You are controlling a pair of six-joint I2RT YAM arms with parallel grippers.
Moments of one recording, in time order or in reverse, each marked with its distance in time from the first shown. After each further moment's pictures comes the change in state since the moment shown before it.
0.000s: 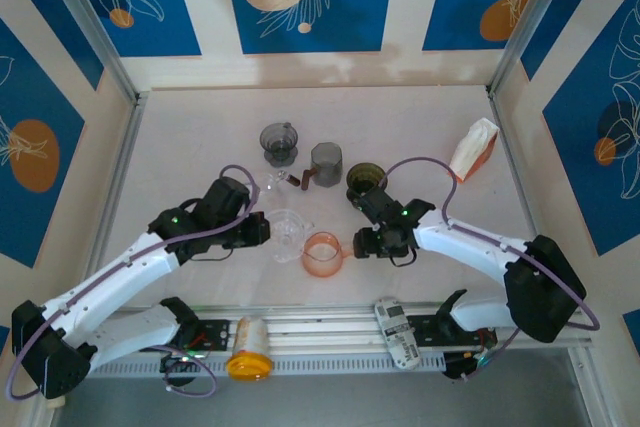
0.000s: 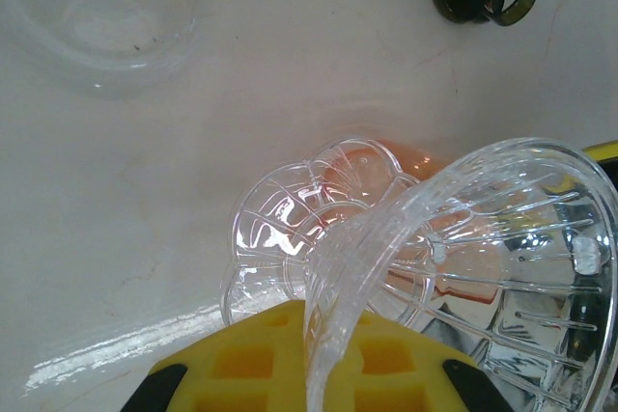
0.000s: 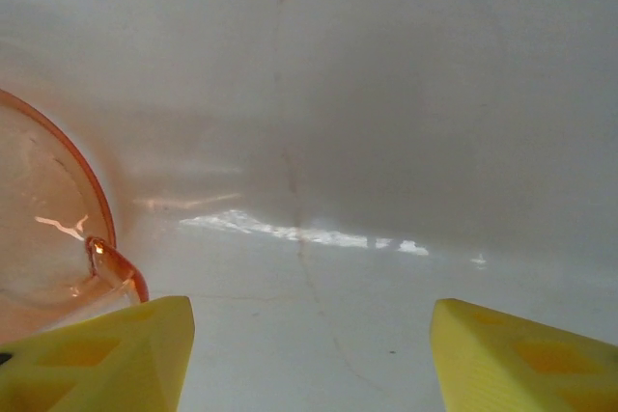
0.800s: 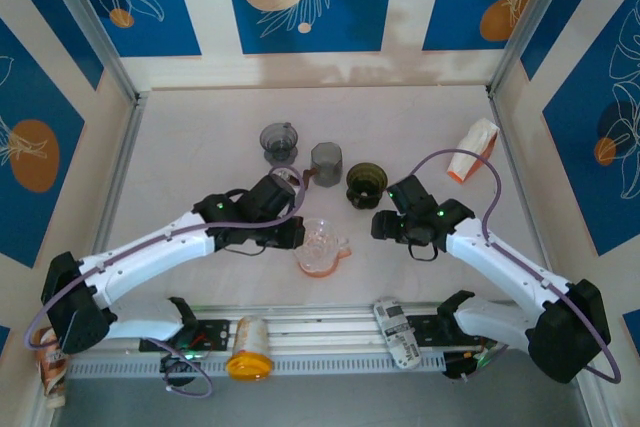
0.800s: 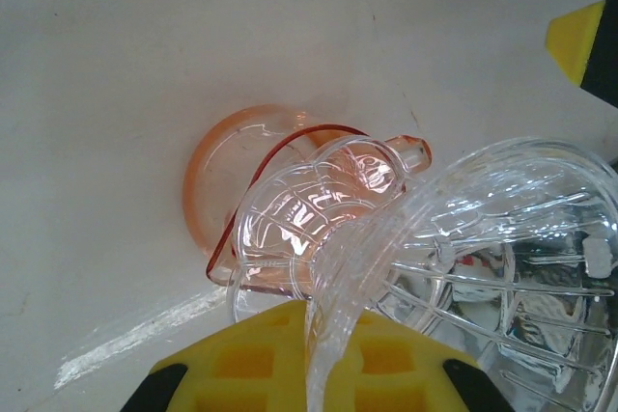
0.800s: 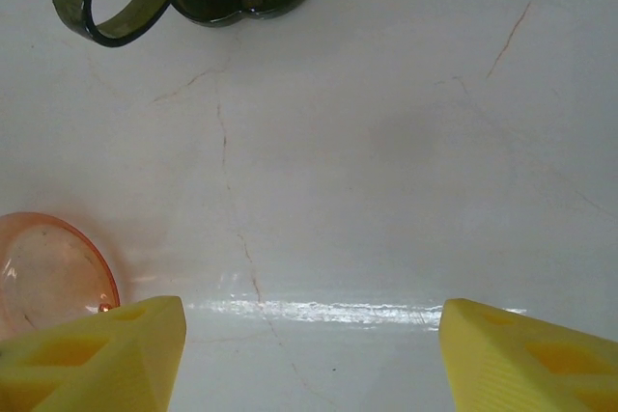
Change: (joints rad) left arm -0.203 0.261 0.181 0.017 -0.008 0.034; right arm -0.170 -0.237 0.000 -0.054 0.061 -0.006
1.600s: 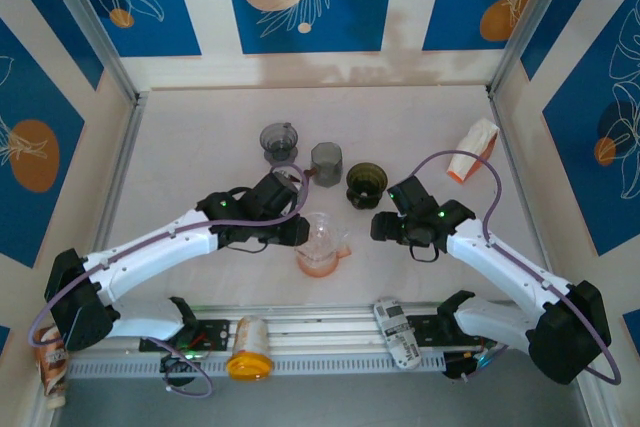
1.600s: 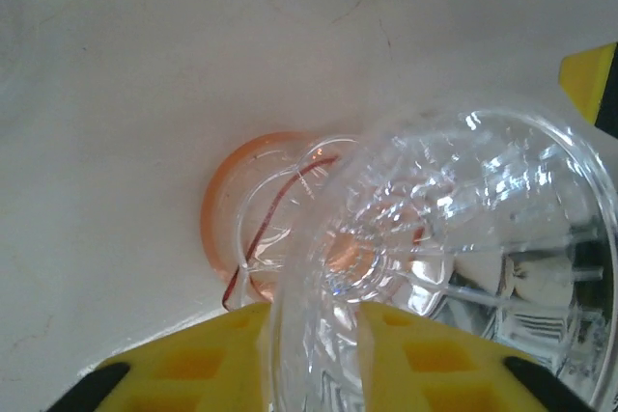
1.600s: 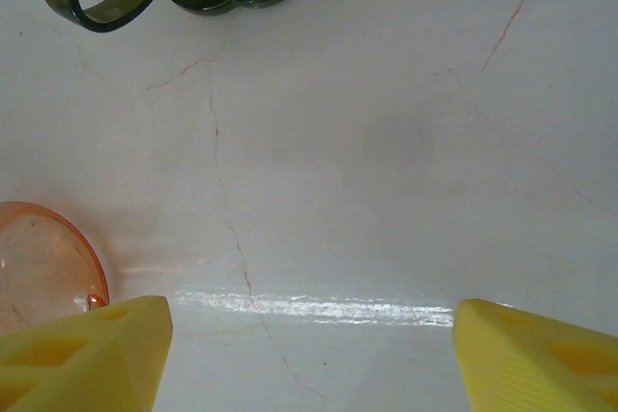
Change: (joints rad) left arm 0.003 0.021 0.013 0.002 -0.046 0.013; right arm -0.010 -0.005 -0.006 -0.006 -0.003 -0.015
